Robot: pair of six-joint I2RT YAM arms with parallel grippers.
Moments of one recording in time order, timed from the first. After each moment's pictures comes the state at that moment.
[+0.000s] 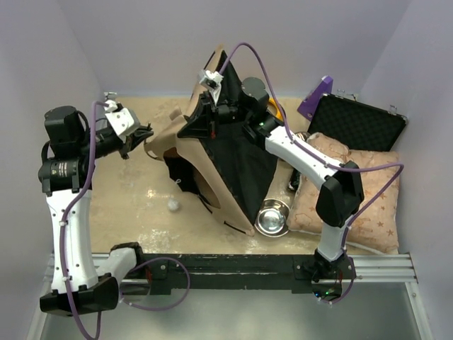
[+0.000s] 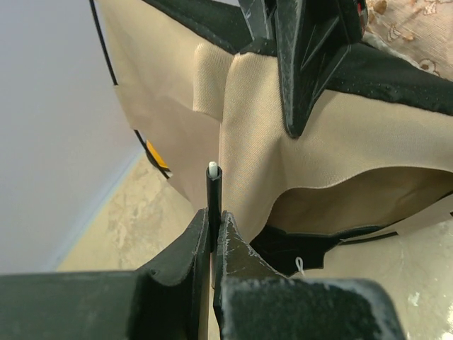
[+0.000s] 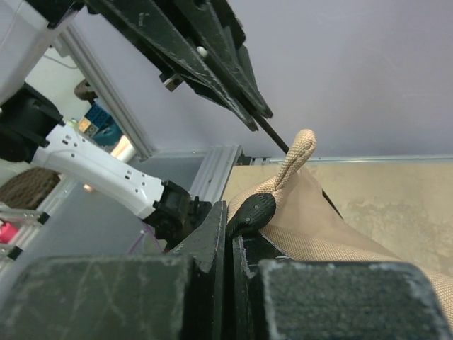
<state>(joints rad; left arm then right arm) 0.16 1.02 1.40 -0.77 1.00 0.66 0.68 1.85 1.72 0.37 -1.11 0.48</state>
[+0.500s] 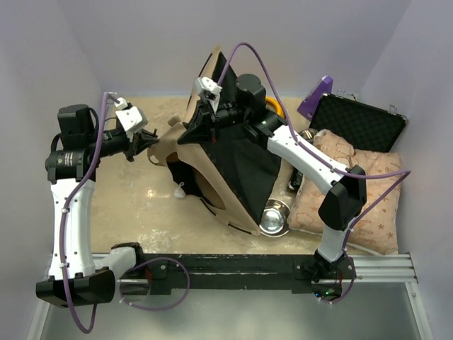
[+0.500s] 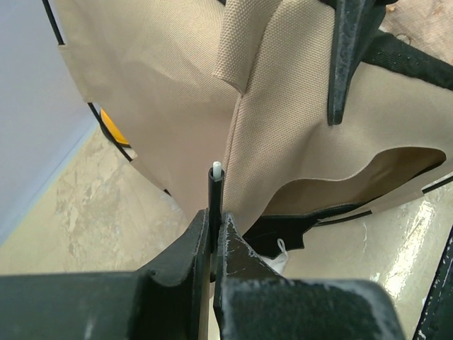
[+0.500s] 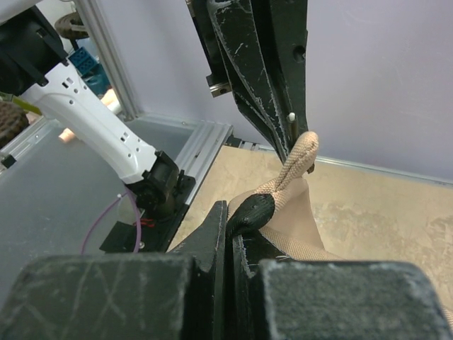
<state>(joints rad) 0.12 1.08 1.39 -0.87 0.99 0.68 0.72 1.82 1.78 0.11 -1.18 0.13</state>
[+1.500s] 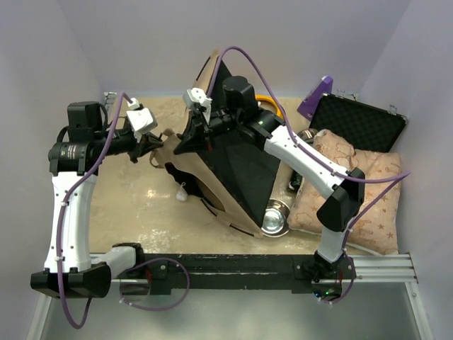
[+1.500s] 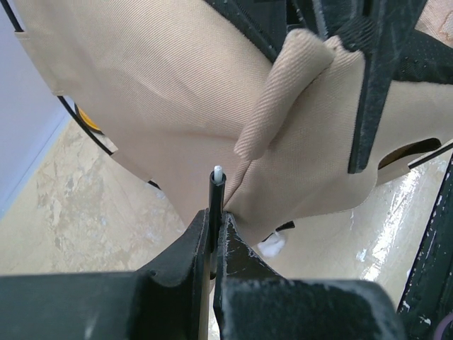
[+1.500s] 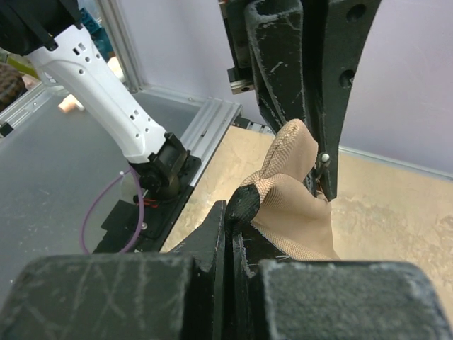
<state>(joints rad) 0.03 1.14 1.48 -1.02 0.90 0.75 0.78 1.82 1.88 -0.22 -1.15 -0.14</state>
